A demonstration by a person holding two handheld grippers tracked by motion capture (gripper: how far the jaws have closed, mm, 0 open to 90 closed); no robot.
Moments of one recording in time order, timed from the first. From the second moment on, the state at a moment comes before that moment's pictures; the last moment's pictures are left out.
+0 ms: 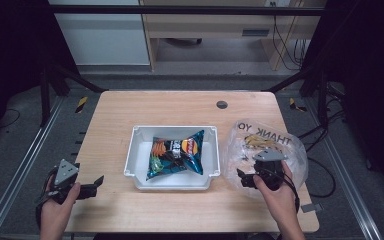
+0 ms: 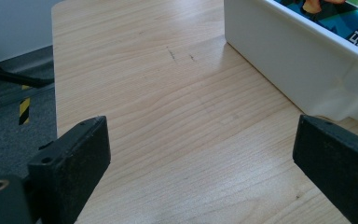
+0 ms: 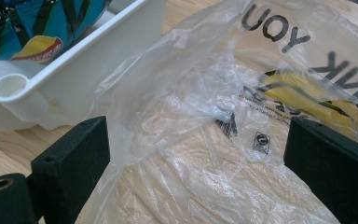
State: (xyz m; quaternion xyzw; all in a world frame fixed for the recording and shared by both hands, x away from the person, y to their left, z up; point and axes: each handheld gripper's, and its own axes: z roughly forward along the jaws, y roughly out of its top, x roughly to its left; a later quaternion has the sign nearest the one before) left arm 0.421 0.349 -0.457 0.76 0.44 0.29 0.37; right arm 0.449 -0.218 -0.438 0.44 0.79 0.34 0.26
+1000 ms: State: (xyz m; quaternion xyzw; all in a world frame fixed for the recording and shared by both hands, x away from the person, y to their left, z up) left arm 0.421 0.348 -0.457 0.76 0.44 0.29 0.37; right arm 0.450 -0.198 -0.475 0.41 0.82 0.31 0.25
